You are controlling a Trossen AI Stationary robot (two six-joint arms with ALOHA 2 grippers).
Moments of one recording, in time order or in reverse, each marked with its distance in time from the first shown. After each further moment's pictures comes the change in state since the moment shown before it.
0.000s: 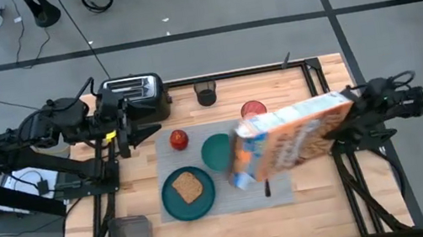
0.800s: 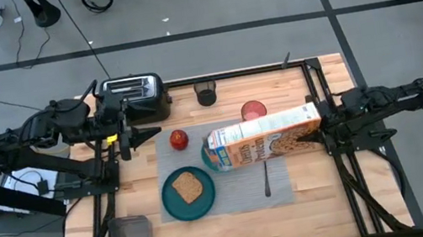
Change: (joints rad) left arm 0.000 -0.002 -0.001 -0.055 0.000 0.053; right arm 0.013 0.218 0.046 -0.261 0.258 -0.213
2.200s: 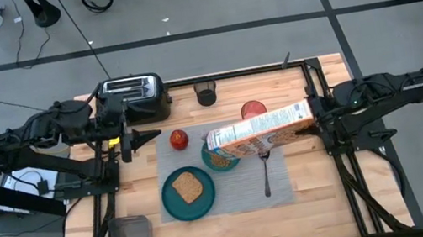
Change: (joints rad) left arm 0.000 0.000 -0.001 -0.060 0.000 0.043; right arm 0.000 0.303 0.327 -0.288 0.073 -0.102
